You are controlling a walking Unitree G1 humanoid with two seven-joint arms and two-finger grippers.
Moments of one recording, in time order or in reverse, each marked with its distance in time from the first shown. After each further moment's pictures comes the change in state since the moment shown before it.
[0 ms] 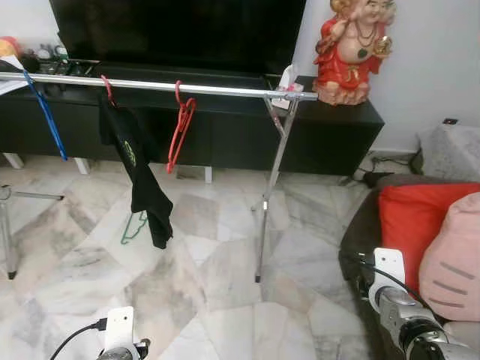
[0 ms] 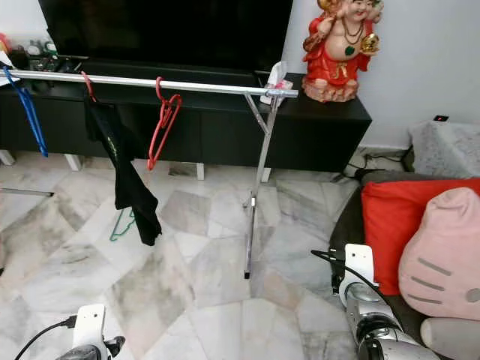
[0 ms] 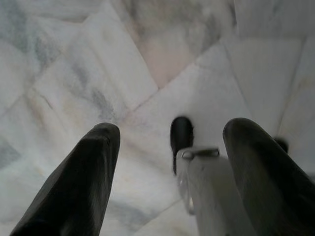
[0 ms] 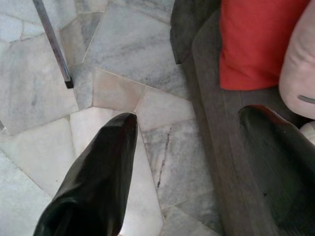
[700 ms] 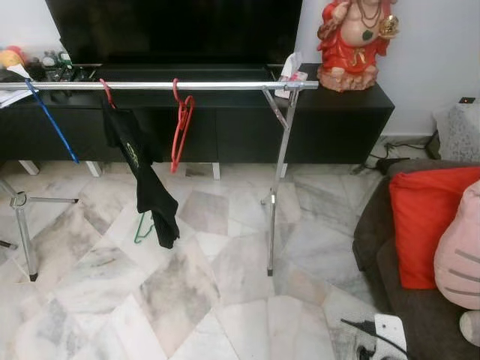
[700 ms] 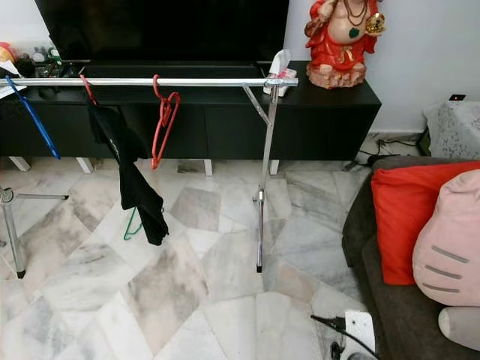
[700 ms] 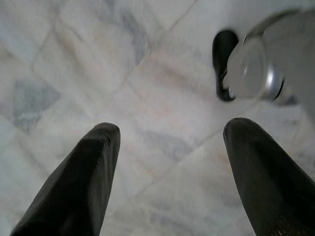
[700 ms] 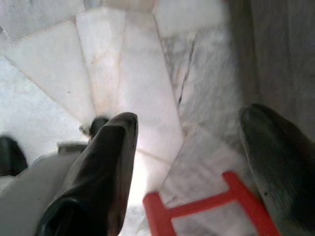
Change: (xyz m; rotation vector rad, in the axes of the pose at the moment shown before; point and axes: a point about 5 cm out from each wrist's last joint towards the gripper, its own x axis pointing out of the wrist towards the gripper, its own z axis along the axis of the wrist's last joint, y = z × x) left arm -0.019 0.029 -0.095 0.103 0.177 -0.007; right arm -0.013 -0.006 -0.105 -0.016 0.215 0.025
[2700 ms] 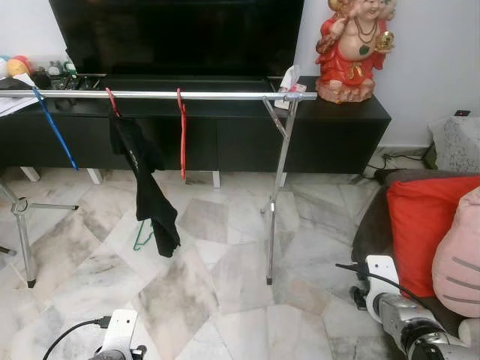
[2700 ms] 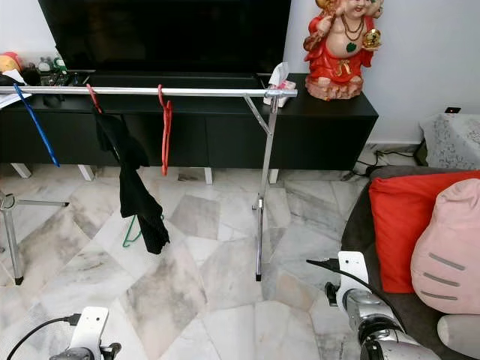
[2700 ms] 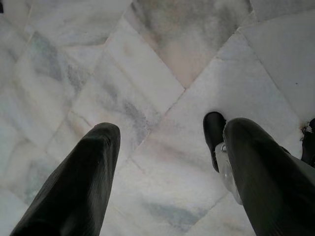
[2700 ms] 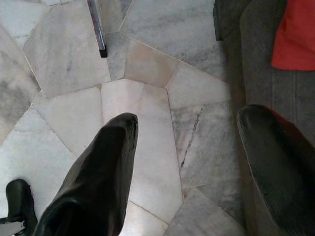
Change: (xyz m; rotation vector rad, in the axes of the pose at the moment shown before) left arm 0.001 -0.010 0.098 0.089 -0.190 -0.021; right arm -0.008 0.007 0.096 -0.080 -0.123 0.065
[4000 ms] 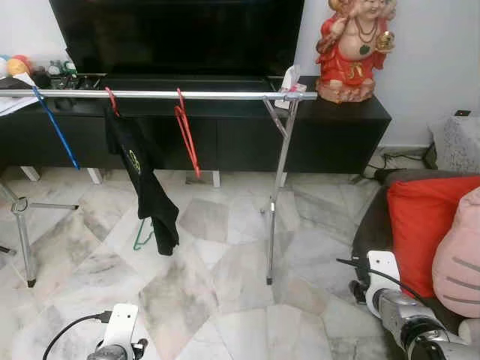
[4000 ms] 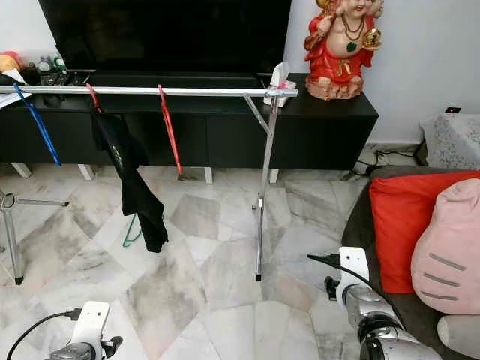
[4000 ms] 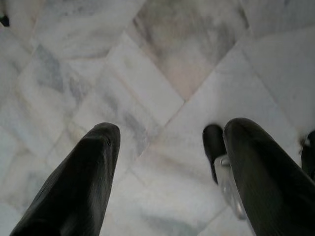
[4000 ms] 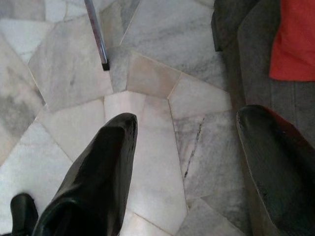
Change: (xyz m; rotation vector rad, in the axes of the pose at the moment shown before) left arm 0.000 0.001 0.009 -0.013 -0.056 0.006; right arm 0.000 0.000 0.007 0.035 -0.046 0.000
